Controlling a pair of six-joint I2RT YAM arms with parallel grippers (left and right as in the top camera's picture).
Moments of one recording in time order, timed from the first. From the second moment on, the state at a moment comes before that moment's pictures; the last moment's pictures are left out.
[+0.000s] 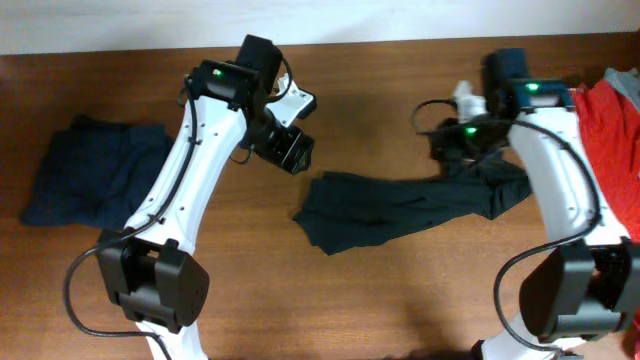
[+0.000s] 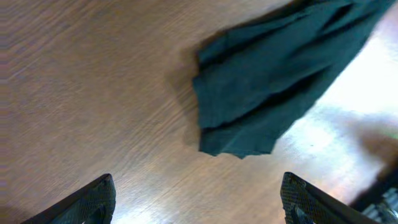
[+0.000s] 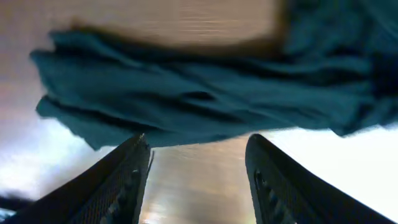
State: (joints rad) left arm -0.34 1.98 1.96 -1.36 0.24 0.24; right arm 0.01 1.79 1.62 -1.19 -0.24 0.06
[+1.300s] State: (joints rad) left arm -0.27 1.98 1.96 -1.46 0.14 0.22; right arm 0.19 2.12 1.62 -1.07 -0.15 -0.09
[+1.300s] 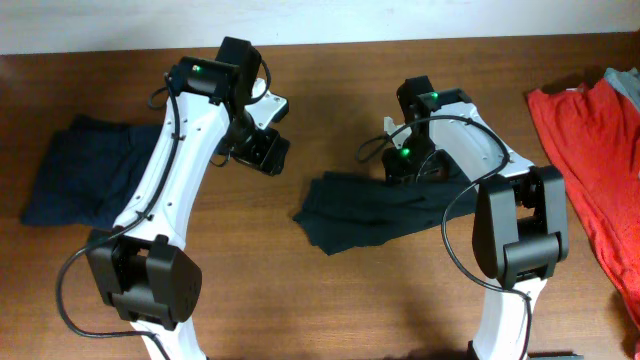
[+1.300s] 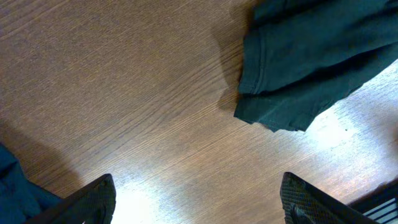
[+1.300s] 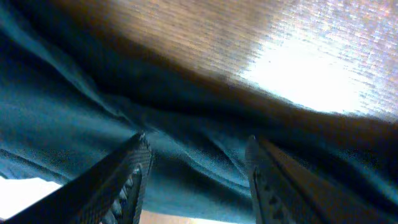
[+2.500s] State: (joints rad) left arm -0.16 1.98 2.19 -1.55 0.14 0.19; right arm 0.40 1.88 1.83 -0.67 -0.12 -0.02
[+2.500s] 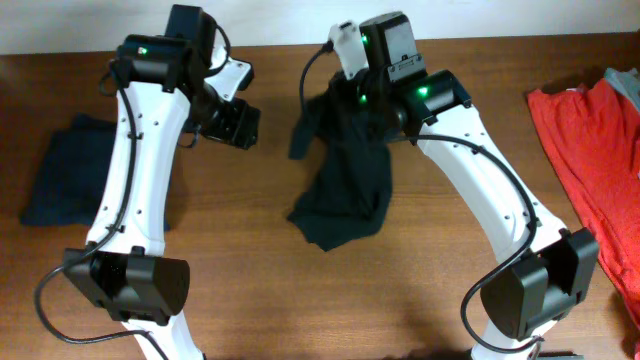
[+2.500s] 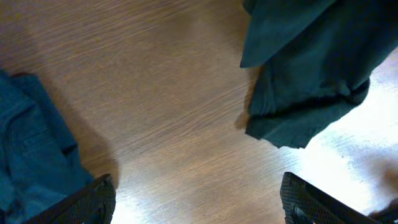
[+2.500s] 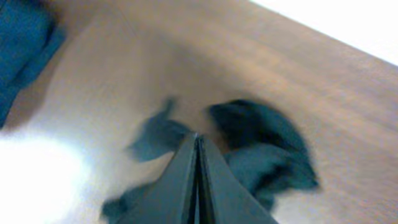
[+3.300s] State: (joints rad) left arm -0.19 1.98 1.89 -1.39 0.36 0.19; right arm 0.20 1.88 1.83 -1.13 0.03 0.23
